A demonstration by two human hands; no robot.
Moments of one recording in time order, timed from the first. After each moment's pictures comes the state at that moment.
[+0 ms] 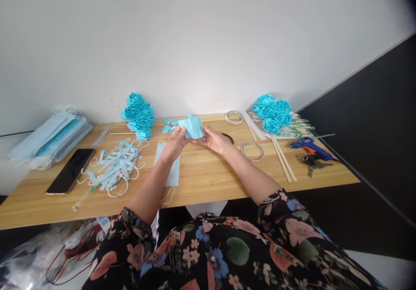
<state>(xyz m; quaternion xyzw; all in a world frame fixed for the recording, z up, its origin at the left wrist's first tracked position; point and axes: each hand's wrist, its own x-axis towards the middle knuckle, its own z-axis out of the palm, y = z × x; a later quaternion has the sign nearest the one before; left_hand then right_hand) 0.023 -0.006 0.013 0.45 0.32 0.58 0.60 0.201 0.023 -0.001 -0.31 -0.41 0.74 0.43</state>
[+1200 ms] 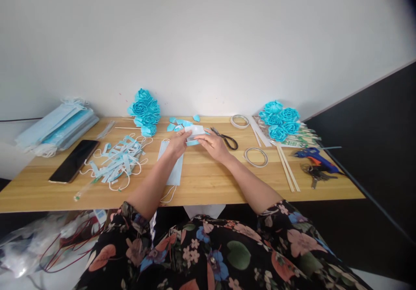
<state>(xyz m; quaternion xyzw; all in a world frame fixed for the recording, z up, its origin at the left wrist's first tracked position) 0.017 0.003 0.000 0.36 0.35 0.56 0.66 0.195 0.001 0.001 -0.30 -0.83 0.20 0.42</state>
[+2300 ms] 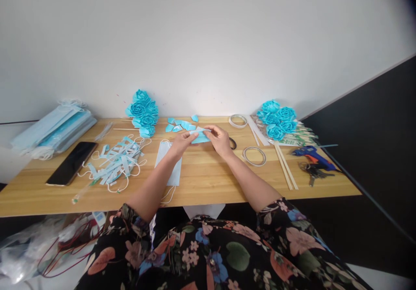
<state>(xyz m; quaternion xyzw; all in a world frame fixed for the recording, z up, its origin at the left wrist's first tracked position) 0.024 -0.008 0.007 0.45 0.41 0.50 0.61 0.200 0.012 0.002 -0.42 -0.65 0.35 0.53</state>
